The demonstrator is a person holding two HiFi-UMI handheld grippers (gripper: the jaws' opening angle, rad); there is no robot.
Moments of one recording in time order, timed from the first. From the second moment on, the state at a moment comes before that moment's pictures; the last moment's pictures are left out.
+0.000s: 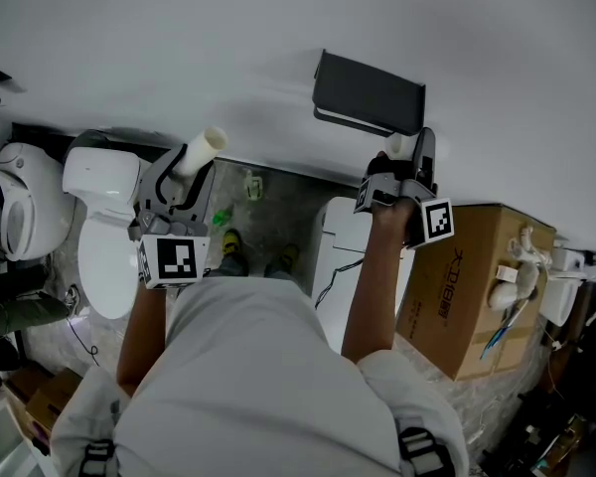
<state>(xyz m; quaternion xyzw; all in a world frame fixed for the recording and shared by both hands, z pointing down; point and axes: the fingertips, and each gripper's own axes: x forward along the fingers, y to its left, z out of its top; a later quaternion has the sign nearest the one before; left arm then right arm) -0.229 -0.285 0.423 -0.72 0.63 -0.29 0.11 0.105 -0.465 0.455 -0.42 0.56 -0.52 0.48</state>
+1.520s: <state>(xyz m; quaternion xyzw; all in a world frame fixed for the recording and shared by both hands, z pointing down) -0.295 -0.232 0.426 -0.68 0.67 -0.29 0.10 -0.050 -0.436 0.456 -0.34 0.62 -0.57 0.42</state>
